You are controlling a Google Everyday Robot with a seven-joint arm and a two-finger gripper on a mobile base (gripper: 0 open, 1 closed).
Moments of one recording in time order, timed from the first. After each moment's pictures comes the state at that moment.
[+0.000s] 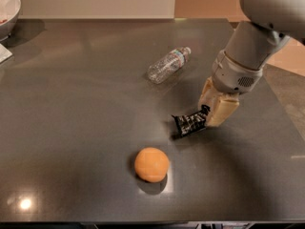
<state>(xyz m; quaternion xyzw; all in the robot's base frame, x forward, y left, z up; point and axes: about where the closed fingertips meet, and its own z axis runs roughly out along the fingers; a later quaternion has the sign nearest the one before) 0.478 -0.145 0.856 -0.74 0.66 0.11 0.09</state>
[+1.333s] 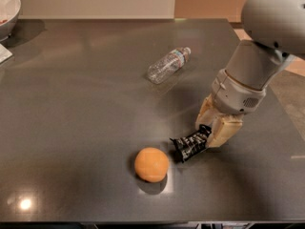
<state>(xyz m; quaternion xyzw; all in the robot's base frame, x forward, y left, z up) 0.425 -0.137 0.842 -0.77 0.61 0.14 0.08</state>
